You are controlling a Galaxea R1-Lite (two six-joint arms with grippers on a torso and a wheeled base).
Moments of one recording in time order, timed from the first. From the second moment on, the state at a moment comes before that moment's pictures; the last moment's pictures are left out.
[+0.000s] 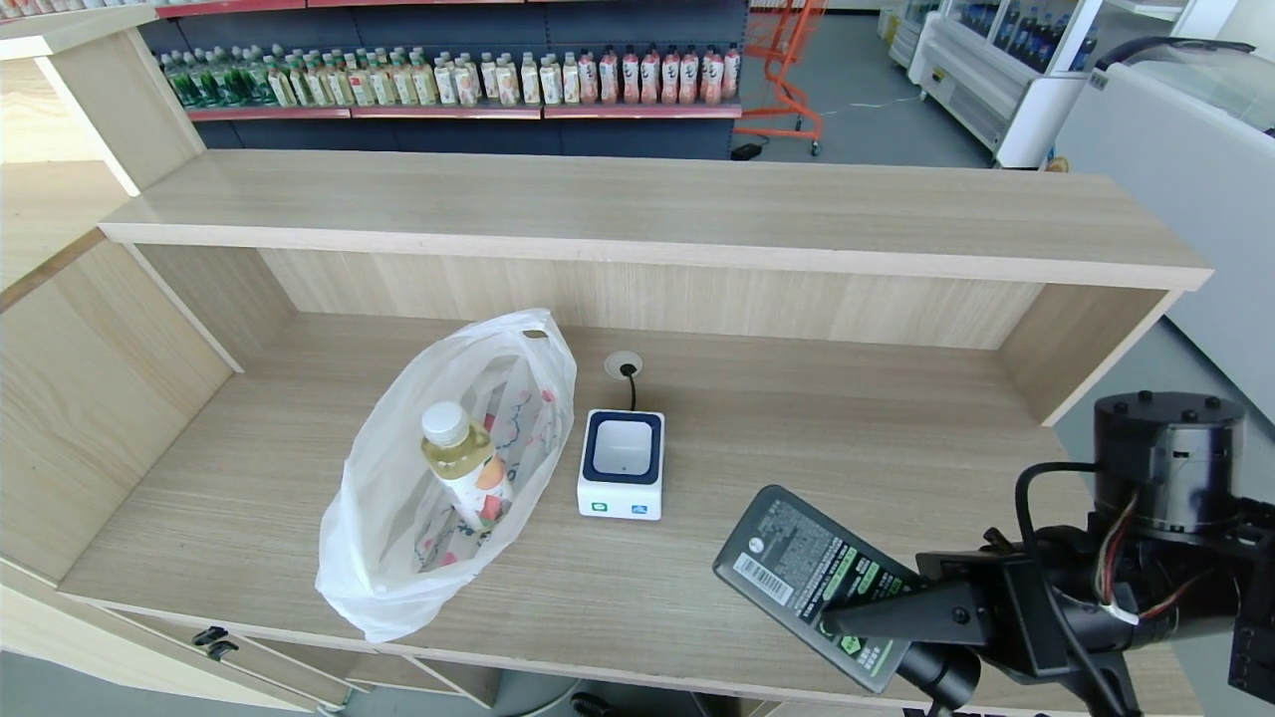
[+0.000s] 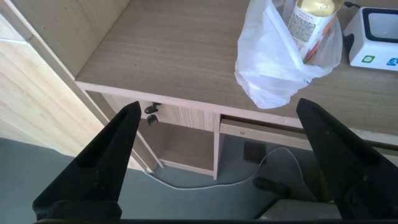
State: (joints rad) left arm 0.00 0.00 0.00 0.05 0.13 0.01; right arm 0.42 1.58 -0.46 -0.75 1.09 -2.65
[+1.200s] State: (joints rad) left arm 0.00 0.00 0.00 0.05 0.13 0.01; right arm 0.49 1.65 -0.54 -0.81 1.10 -2.65
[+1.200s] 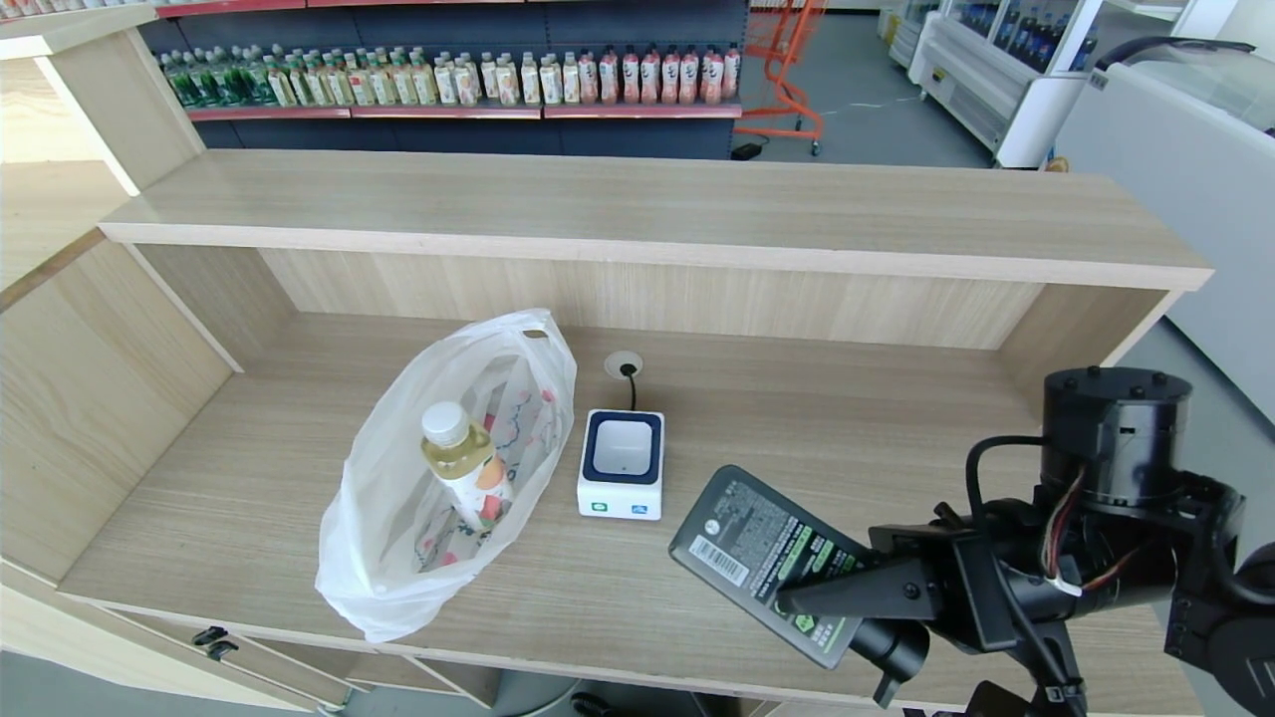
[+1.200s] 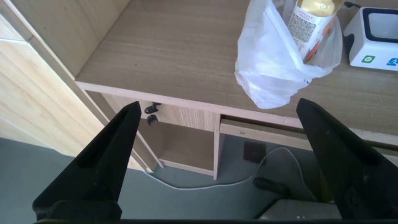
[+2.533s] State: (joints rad) left arm 0.00 0.00 0.00 0.05 0.13 0.01; right arm 0.18 1.41 -0.58 -0.81 0.67 -0.60
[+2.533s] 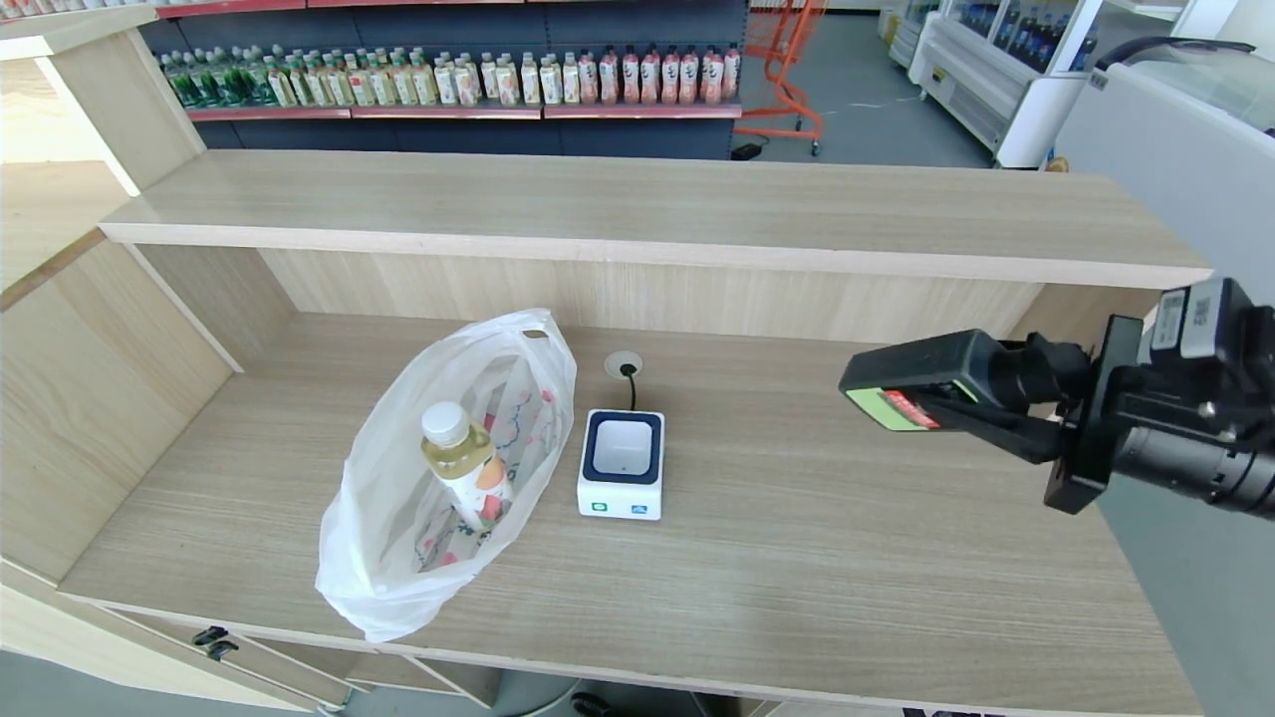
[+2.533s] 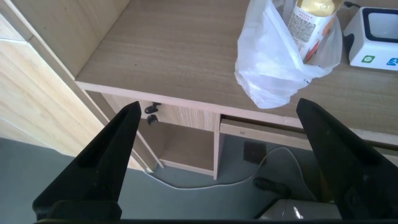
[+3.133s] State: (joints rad) left arm 0.00 0.00 0.00 0.05 0.13 0.01; right arm 0.49 1.64 -0.81 -0.65 0.21 0.54
